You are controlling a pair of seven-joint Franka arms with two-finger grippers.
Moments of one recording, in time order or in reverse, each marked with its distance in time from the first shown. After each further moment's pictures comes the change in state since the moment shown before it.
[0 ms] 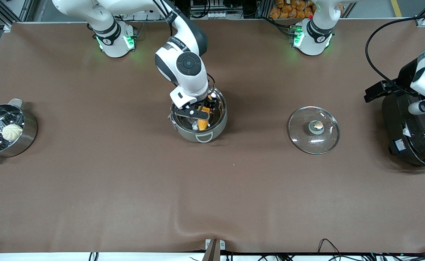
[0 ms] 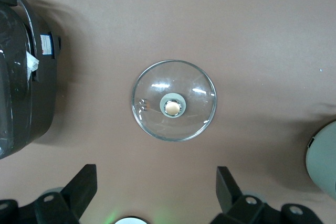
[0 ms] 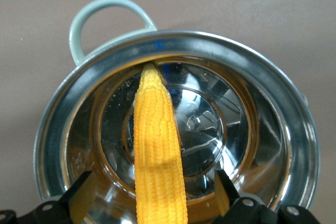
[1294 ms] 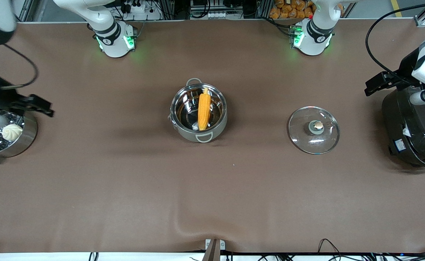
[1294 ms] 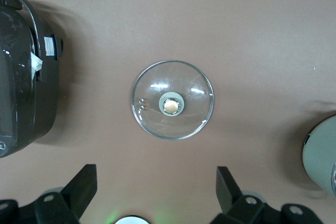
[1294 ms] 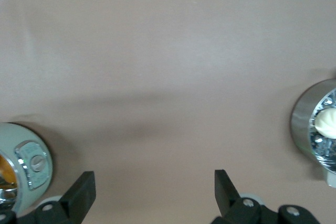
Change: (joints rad) left arm 0.000 -0.036 -0.008 -0.001 0.000 -0.012 0.001; right arm -0.517 -0.373 -0.347 0.129 0.039 -0.488 -1.002
